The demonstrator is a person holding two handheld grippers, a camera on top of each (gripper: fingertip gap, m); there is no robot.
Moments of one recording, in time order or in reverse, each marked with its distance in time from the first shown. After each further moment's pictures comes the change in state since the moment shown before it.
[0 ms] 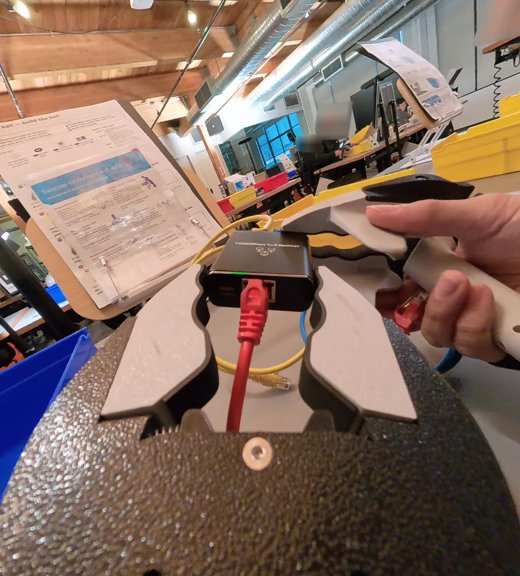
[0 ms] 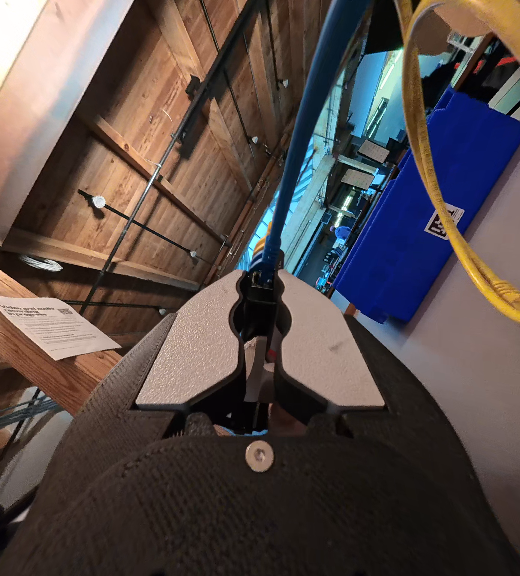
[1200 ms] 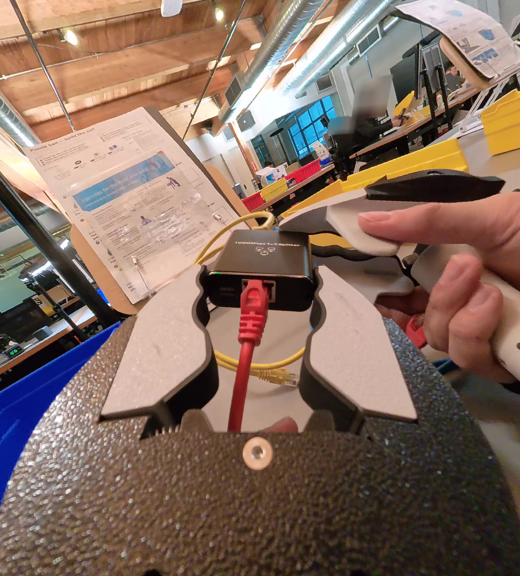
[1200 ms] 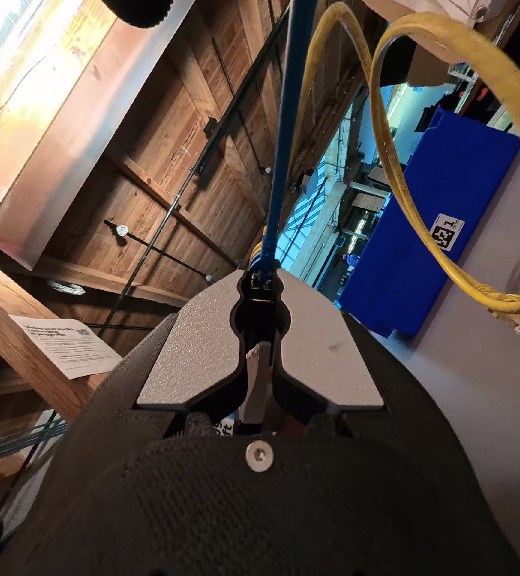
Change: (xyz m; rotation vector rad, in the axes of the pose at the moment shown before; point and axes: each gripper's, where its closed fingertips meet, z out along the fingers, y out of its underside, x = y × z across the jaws) left arm 0.005 0.009 0.002 -0.024 -0.111 0.109; right arm 0.010 -0.004 -0.004 0.097 -0.048 0.040
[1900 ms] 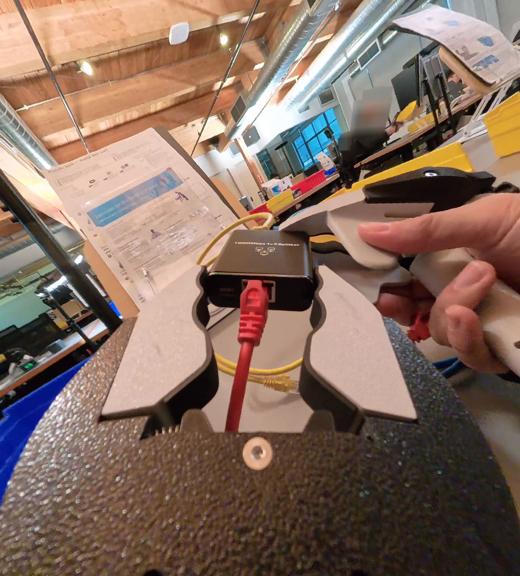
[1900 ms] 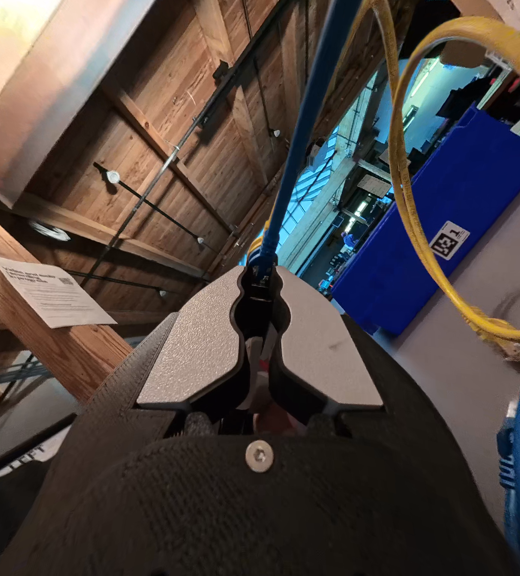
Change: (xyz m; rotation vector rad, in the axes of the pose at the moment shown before) left arm -0.004 -0.004 -0.001 0.047 -0.014 0.026; right arm -0.004 0.004 0.002 -0.126 -0.035 -0.138
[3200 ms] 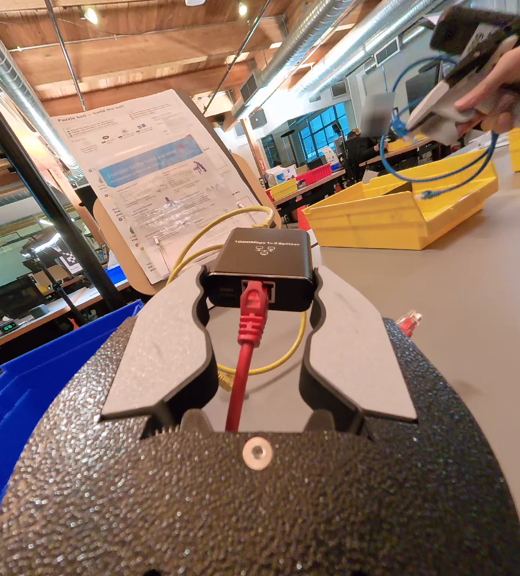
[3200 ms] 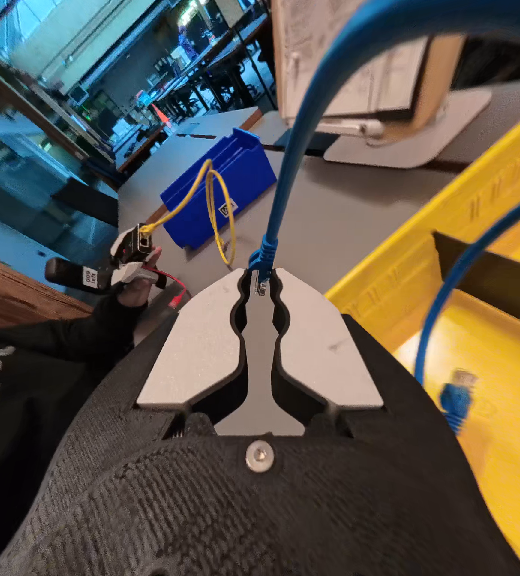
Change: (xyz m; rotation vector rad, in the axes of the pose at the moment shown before) left arm -0.040 0.022 -0.009 -0.049 -0.021 -0.111; right arm -0.001 -0.244 -0.132 -0.618 0.519 -0.500
